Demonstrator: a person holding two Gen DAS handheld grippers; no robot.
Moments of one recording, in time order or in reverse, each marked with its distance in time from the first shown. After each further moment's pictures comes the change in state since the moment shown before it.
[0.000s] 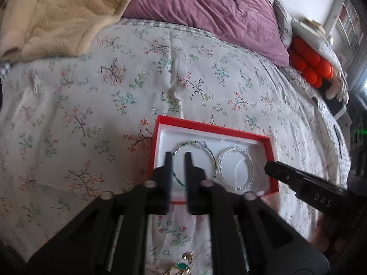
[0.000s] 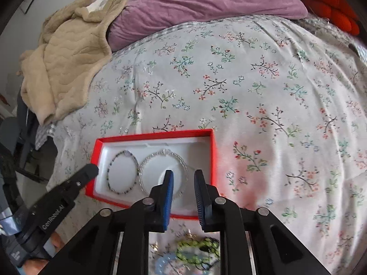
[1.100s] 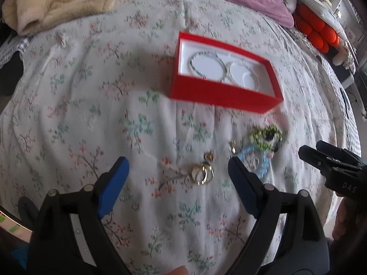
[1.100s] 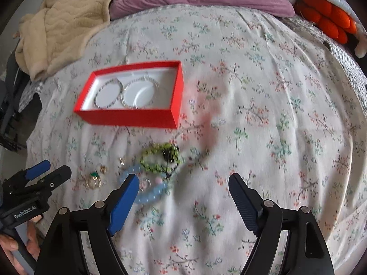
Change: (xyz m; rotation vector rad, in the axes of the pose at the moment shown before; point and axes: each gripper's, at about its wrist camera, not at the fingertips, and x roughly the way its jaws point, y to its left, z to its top) left arm -0.049 0.012 -0.091 0.016 0.222 0.071; right arm -0.058 -0.008 -0.091 -0.100 0.117 -0.176
